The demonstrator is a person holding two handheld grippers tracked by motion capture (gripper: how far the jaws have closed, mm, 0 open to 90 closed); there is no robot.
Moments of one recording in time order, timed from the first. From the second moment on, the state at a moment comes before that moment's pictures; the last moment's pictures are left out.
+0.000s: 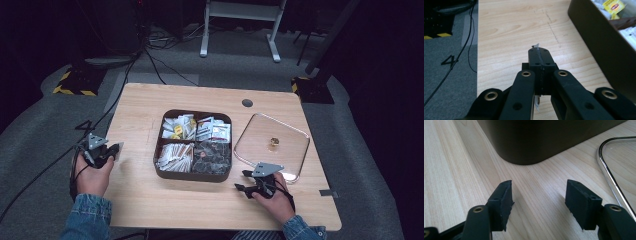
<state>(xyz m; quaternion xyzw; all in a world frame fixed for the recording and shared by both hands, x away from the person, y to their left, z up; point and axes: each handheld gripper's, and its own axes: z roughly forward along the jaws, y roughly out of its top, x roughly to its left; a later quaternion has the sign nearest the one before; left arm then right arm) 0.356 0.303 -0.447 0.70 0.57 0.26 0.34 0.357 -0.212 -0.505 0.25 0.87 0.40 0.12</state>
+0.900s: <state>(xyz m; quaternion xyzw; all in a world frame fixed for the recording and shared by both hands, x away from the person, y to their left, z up) 0.369 0.297 -0.483 0.72 0.58 0.17 0.34 0.358 -0.212 -0.505 0.25 0.87 0.40 0.12</state>
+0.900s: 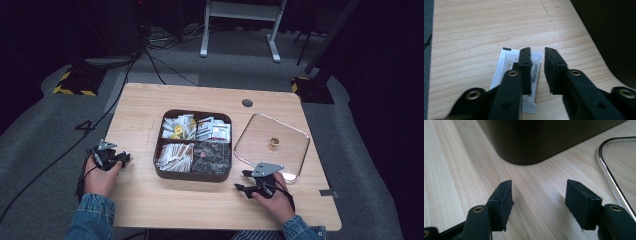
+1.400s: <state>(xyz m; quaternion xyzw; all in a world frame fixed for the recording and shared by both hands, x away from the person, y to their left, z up) 0.363 0.297 -0.469 0.70 0.57 0.19 0.39 0.359 -0.211 -0.505 0.25 0.87 0.40 0.12</state>
